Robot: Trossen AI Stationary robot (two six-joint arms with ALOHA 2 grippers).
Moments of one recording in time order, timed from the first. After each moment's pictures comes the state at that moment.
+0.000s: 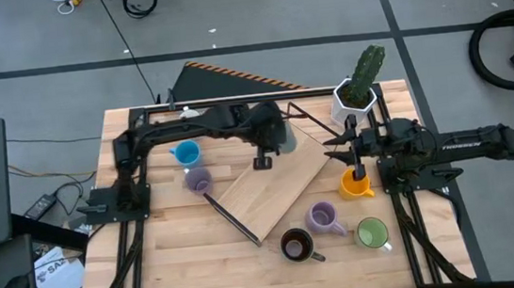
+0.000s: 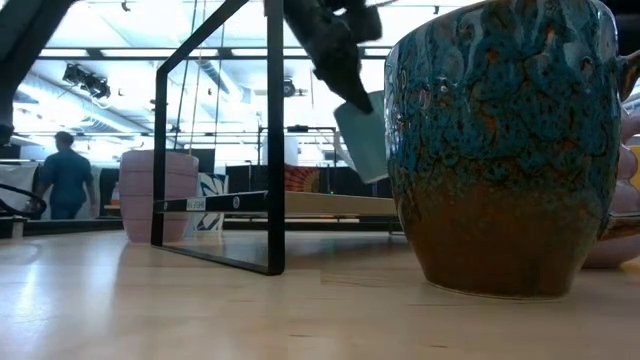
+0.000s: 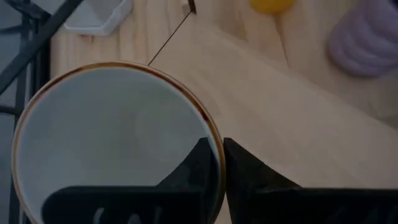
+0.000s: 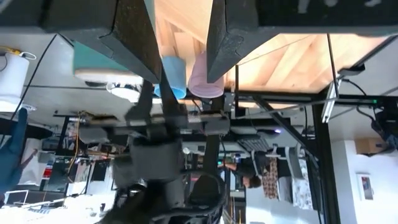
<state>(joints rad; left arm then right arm) 0.19 2.00 1.87 -0.79 0.04 0.37 -0.11 0.46 0.24 0.30 -0.07 -0.08</state>
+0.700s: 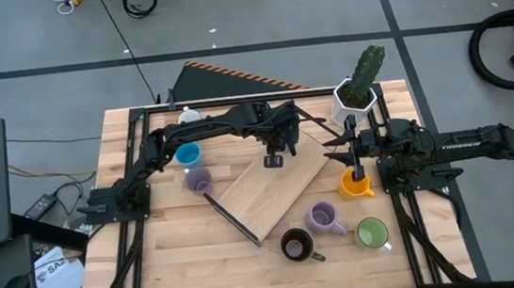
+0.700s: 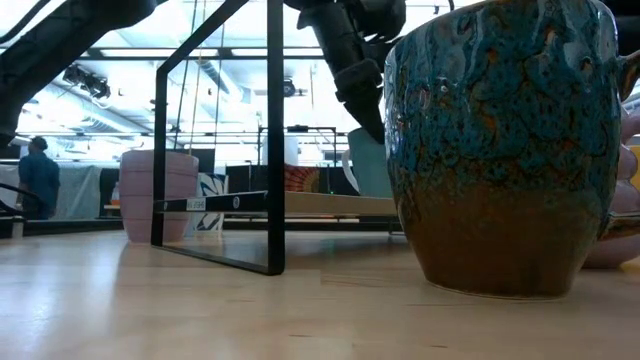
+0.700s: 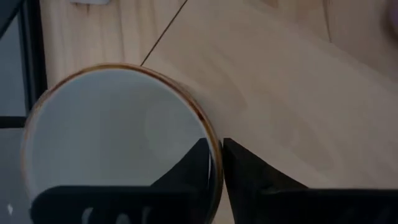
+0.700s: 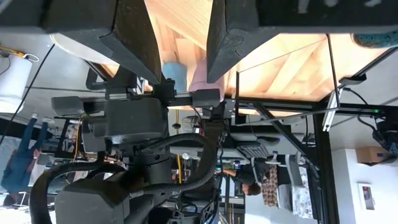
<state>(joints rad) 0.19 2.23 2.17 -1.00 -0.06 0.39 -0.11 0.46 0.24 0.28 -0.07 -0.10</state>
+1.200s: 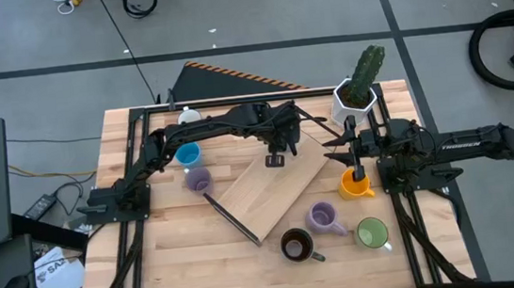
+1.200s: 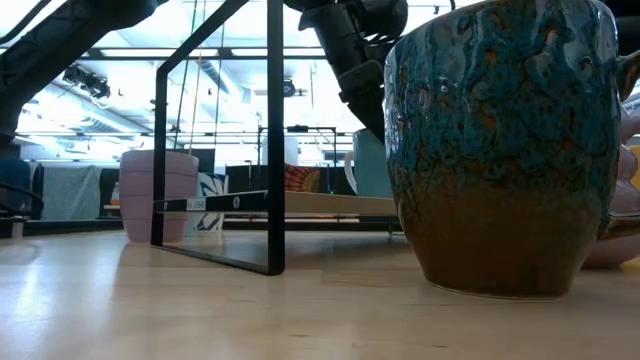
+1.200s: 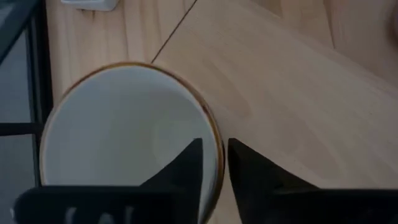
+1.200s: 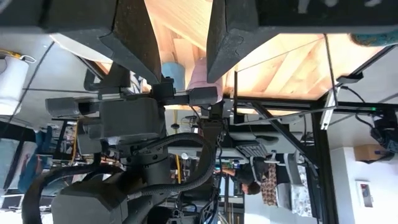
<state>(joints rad) 0.18 2.24 2.17 -0.98 -0.06 0.39 -0.11 0.46 0.24 0.28 -0.08 -0.09</state>
